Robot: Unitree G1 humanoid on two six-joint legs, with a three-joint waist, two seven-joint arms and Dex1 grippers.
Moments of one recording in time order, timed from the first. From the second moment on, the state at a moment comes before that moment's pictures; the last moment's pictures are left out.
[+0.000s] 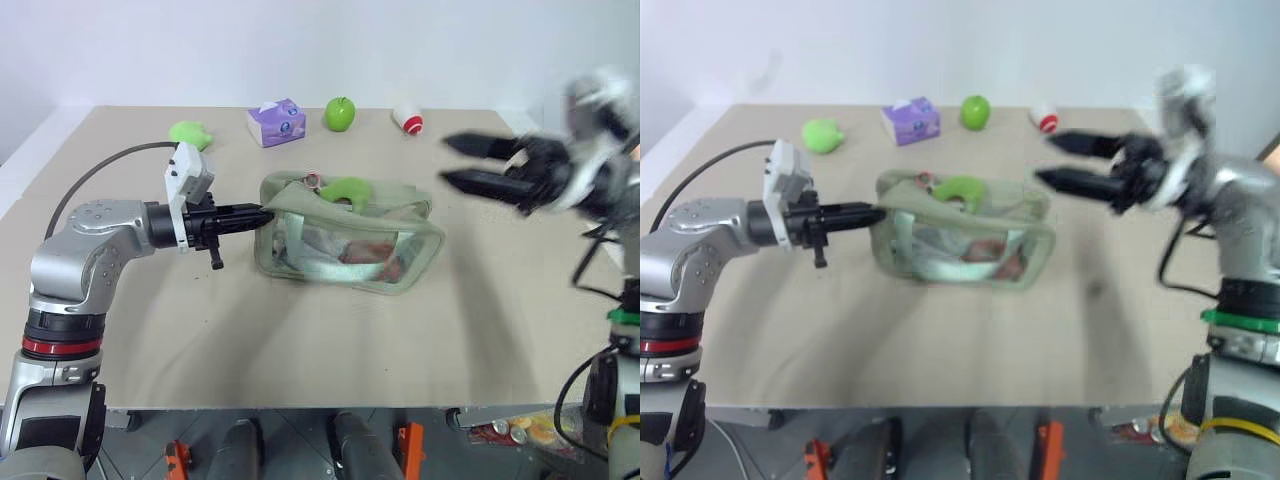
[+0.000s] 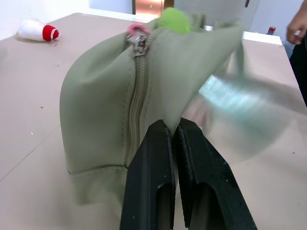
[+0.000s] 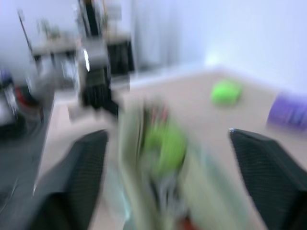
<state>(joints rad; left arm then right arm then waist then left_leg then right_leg) -0.68 0.65 0.07 -0.09 -0.53 0.68 -1.10 -0.91 -0.85 -0.30 0.16 0.77 0.80 1.26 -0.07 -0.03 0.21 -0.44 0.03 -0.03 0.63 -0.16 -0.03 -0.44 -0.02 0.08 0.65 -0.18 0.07</state>
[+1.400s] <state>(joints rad) -0.59 0.64 0.08 -0.17 -0.61 0.69 -0.97 -1.03 -0.72 0.11 0.28 0.40 0.51 1.40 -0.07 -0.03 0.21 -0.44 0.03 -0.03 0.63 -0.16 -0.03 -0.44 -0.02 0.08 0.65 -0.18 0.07</state>
